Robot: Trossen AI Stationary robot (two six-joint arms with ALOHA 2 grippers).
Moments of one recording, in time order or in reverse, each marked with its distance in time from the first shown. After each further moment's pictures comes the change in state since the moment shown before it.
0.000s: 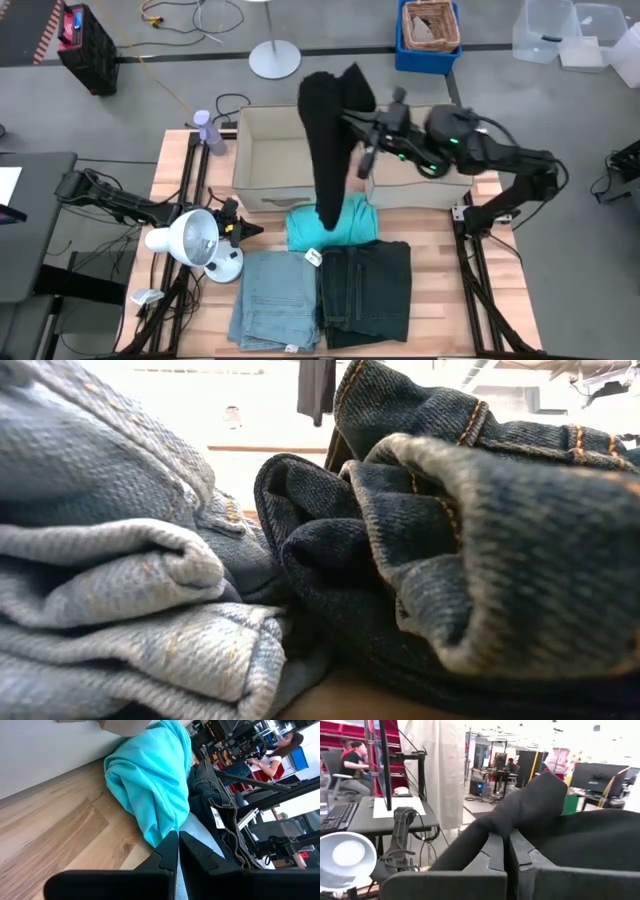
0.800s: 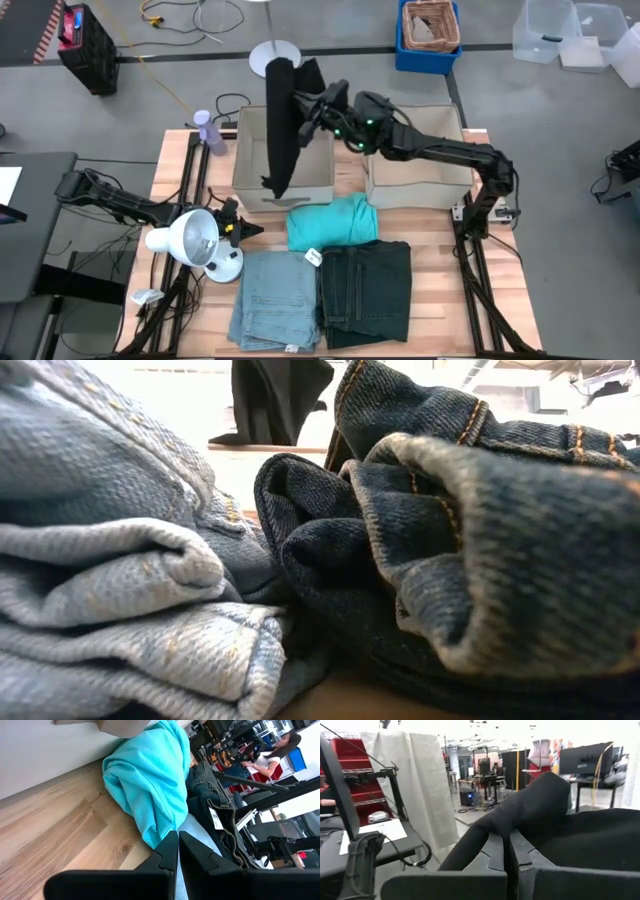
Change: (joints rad) left arm 0.000 0.000 0.000 0.008 0.000 -0.002; right arm -0.249 0.312 -0.001 0.370 -0.147 0.201
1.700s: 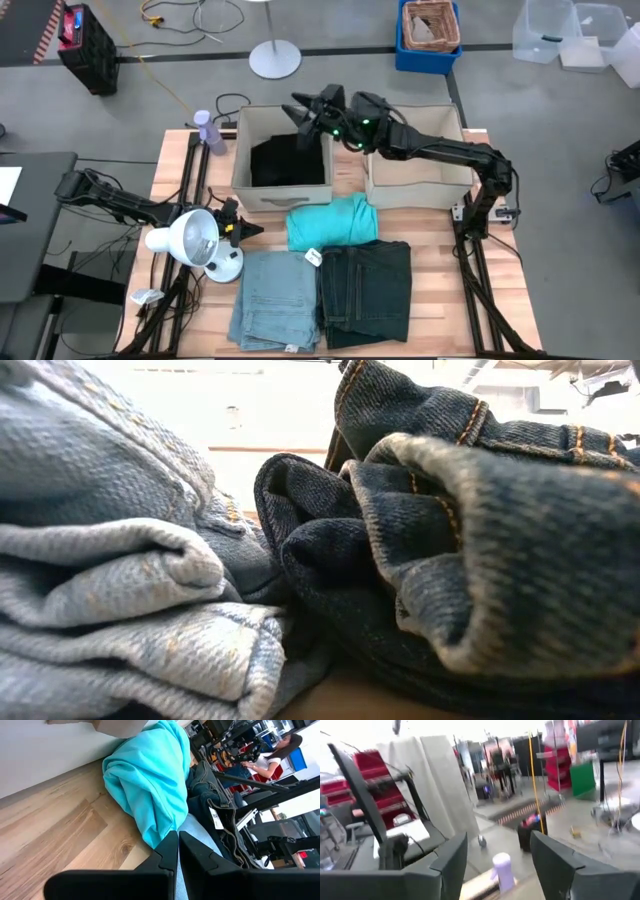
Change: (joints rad) left arm 0.000 0.000 0.000 0.000 0.000 0.003; right arm -0.005 -0.002 0.000 -0.006 -0.079 0.139
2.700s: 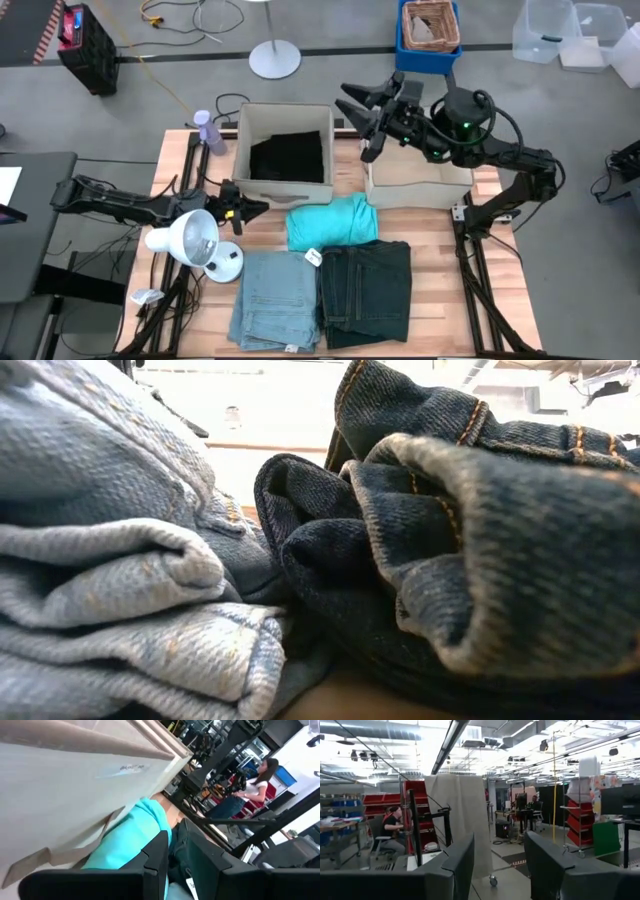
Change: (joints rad) left arm 0.141 0.014 0.183 0.042 -0.043 0.312; right arm 0.181 -0.316 0.001 -0.121 0.035 -0.233
